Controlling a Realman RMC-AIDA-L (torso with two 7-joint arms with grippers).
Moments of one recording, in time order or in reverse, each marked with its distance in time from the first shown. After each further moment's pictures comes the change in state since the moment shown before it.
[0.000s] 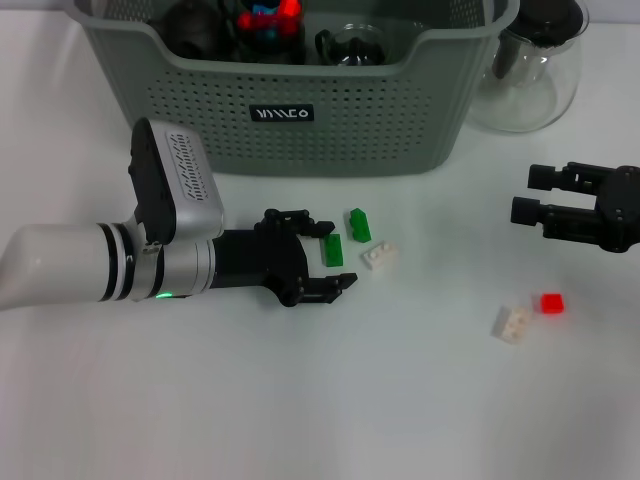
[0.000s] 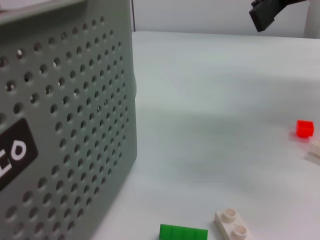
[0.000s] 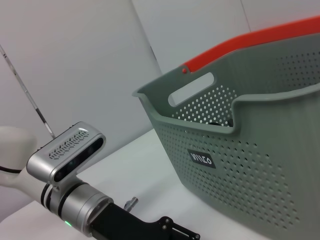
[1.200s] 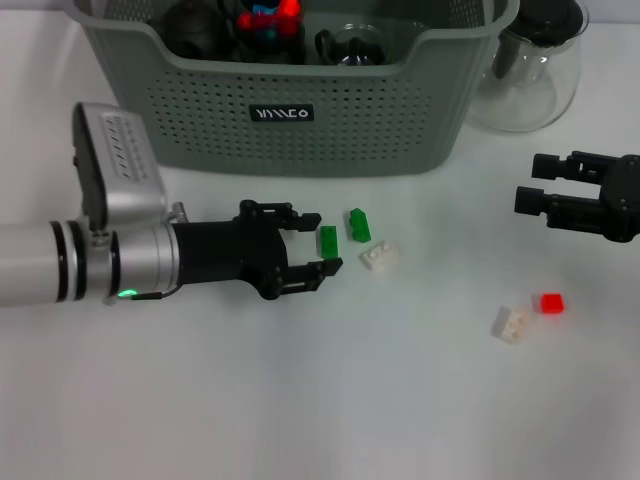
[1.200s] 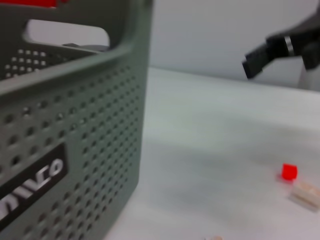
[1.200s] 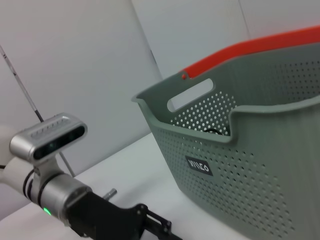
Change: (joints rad) left arm 0.080 0.005 -0.053 0.136 0.017 0.187 -0.111; right arm 0.010 -0.008 0.000 -0.006 0.008 -0.001 0.002
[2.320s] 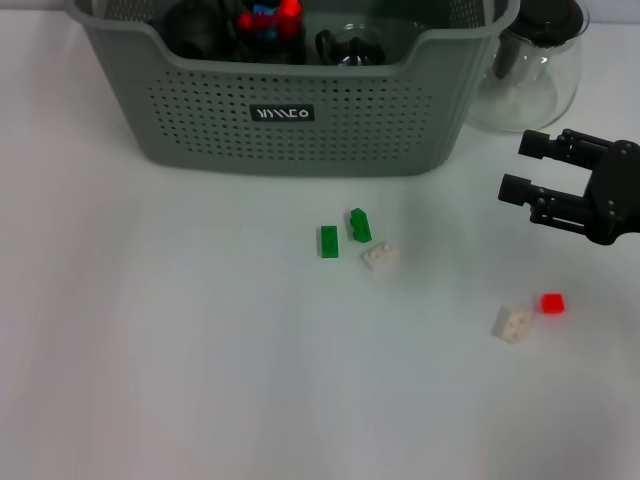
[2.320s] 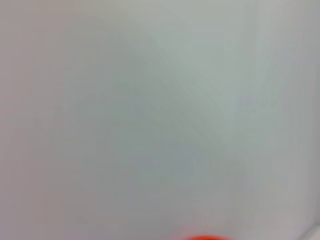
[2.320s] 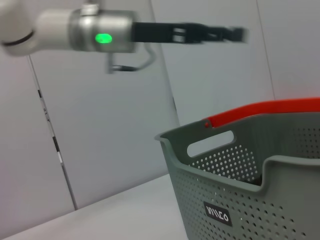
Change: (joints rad) left arm -0.069 0.005 0.217 1.026 0.085 -0.158 -1.149; right arm -0.034 0.037 0.002 0.064 0.132 -0.021 -0.253
